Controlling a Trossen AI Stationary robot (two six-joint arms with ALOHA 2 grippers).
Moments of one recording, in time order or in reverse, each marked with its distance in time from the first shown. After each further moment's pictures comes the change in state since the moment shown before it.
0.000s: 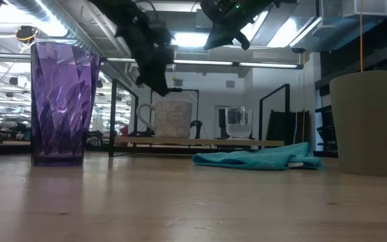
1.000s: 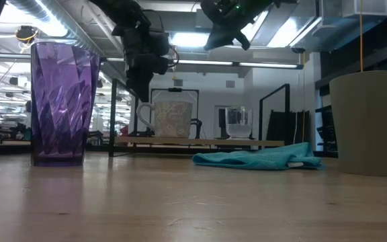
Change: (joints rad) left arm -0.038 0.023 -0.004 -0.262 -0.060 0.107; right arm 0.000 0.000 0.000 -0.008 0.000 -0.003
